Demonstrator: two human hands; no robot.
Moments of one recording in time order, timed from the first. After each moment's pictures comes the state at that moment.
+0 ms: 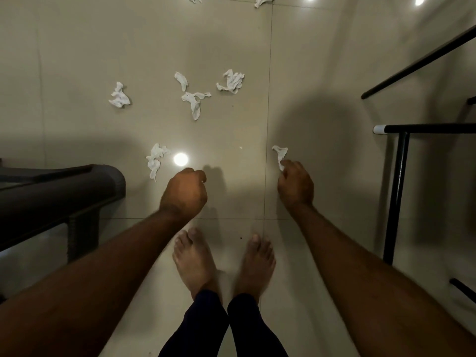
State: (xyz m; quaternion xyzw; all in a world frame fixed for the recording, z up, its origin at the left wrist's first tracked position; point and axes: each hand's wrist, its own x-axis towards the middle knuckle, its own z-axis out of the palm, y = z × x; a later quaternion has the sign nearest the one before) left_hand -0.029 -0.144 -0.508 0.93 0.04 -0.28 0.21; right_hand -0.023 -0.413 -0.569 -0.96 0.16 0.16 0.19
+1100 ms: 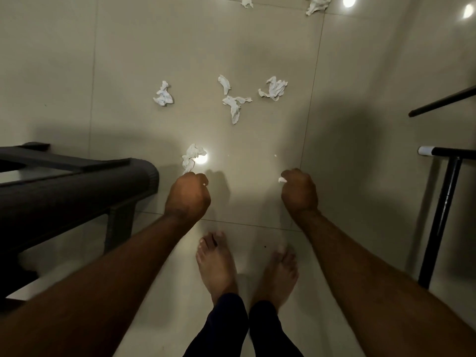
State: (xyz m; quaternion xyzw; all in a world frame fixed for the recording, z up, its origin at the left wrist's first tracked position) left_hand -0.037 -0.086 -0.503 0.94 0.11 -0.24 0.21; right_hand -0.009 -0.351 -0.587 -0.95 0.03 0.21 0.23
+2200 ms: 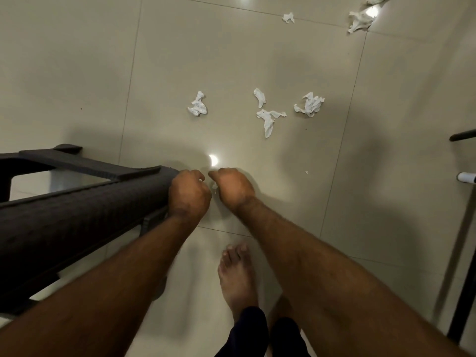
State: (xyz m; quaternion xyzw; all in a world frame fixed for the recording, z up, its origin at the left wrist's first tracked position) left_hand -0.014 -0.021 -0.511 0.91 0.28 -0.22 0.22; right_hand 0.019 -0.131 -0.592 -0.88 -0.24 0.33 0.22
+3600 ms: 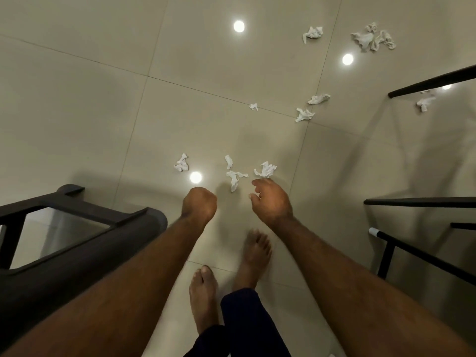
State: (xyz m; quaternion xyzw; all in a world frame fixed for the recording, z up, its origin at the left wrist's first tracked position) left_hand 0.132 -0.084 -0.408 0.74 0.44 -0.33 0.40; right_hand 0.174 -0.274 -0.440 -0.92 -0.06 0.30 0.24
